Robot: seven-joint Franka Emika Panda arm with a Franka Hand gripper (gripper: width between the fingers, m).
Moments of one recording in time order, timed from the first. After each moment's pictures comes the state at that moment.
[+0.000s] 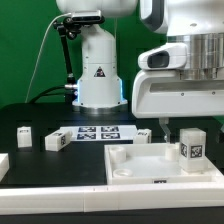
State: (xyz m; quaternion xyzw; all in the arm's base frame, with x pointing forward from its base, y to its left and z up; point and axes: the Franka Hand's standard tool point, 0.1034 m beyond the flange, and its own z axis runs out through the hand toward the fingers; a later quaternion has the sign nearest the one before) arm 0.605 0.127 0.076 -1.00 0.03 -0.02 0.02
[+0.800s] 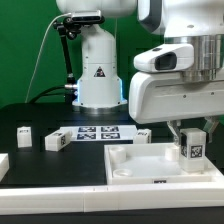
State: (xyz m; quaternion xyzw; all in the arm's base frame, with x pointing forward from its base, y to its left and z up) arm 0.606 0.122 0.075 -1.00 -0.08 -0.02 0.02
